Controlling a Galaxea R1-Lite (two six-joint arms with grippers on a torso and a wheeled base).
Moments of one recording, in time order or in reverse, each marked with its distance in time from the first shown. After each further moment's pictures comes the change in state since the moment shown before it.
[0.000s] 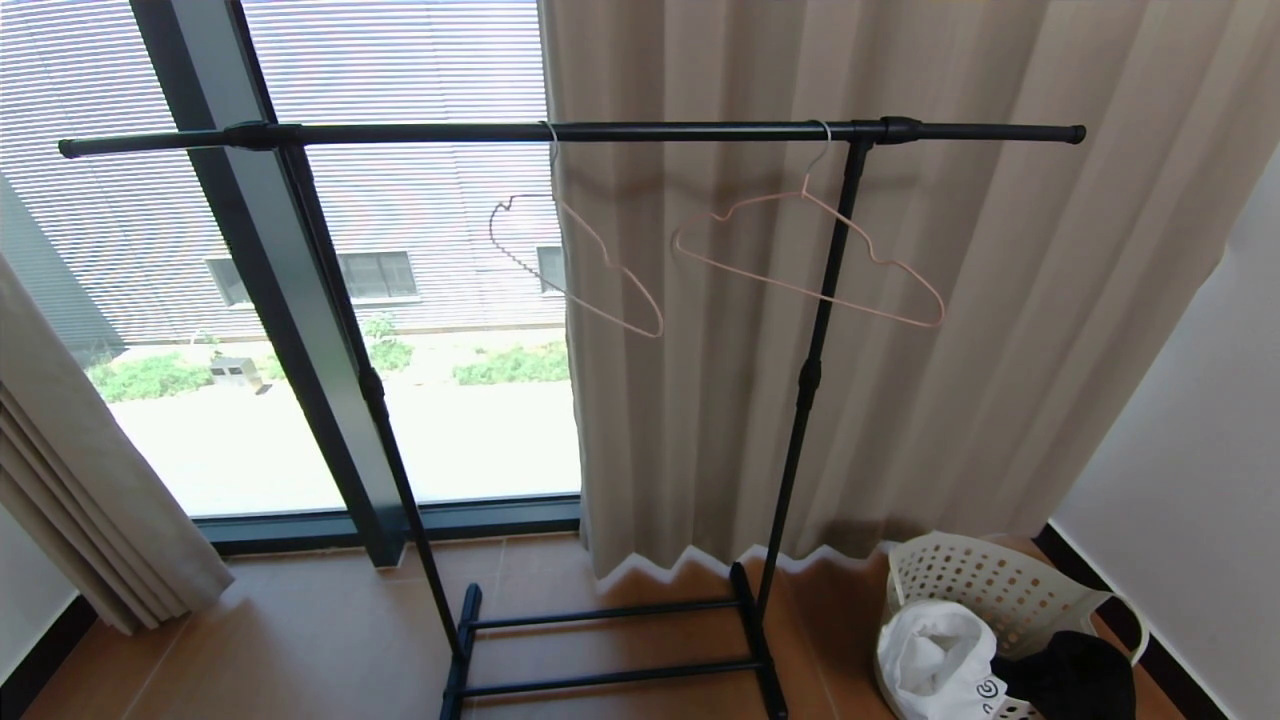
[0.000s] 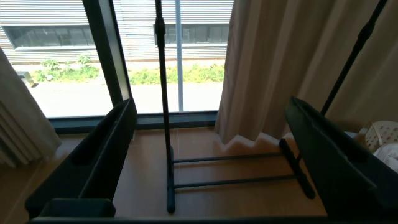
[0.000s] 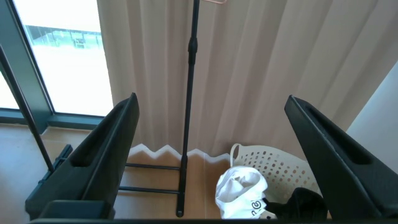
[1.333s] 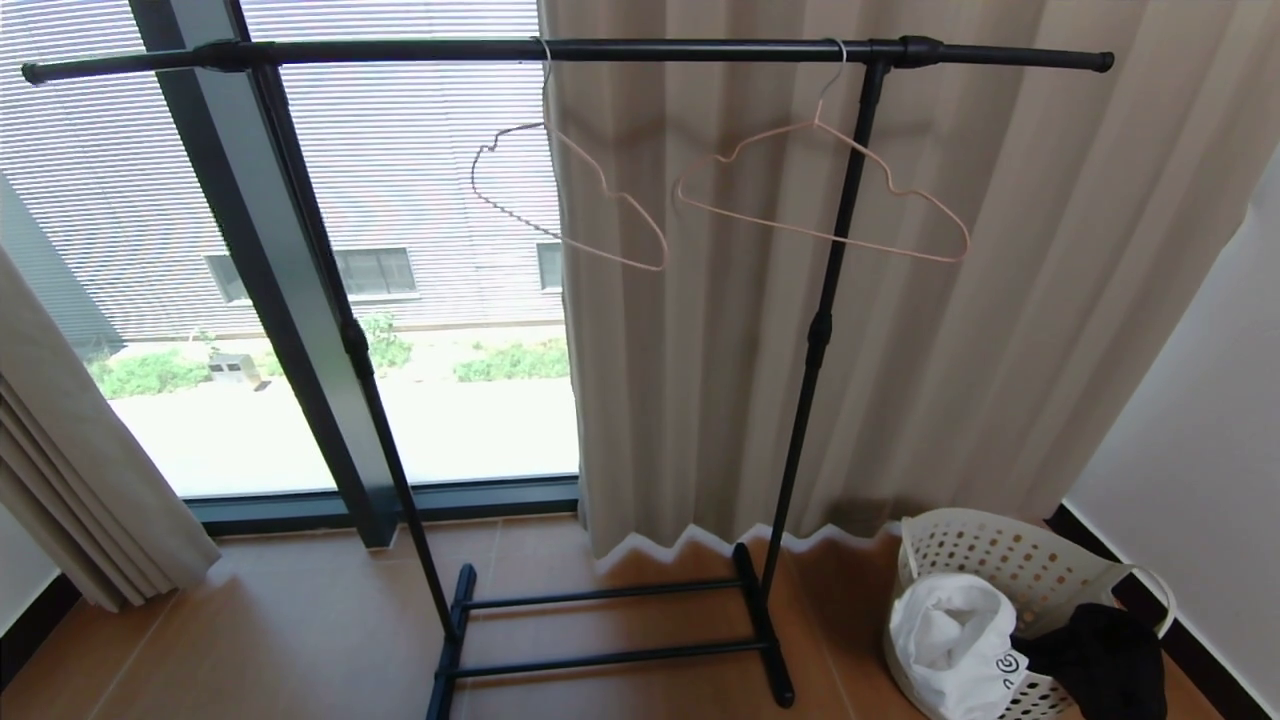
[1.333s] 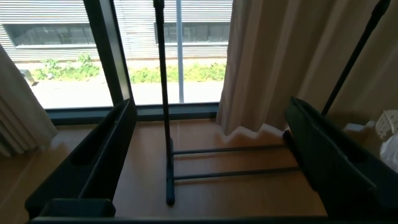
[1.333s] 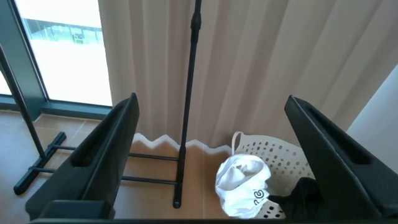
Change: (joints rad) left arm 0.000 0.000 0.000 0.001 0.004 0.000; right arm 0.000 0.000 0.000 0.001 0.009 -0.026
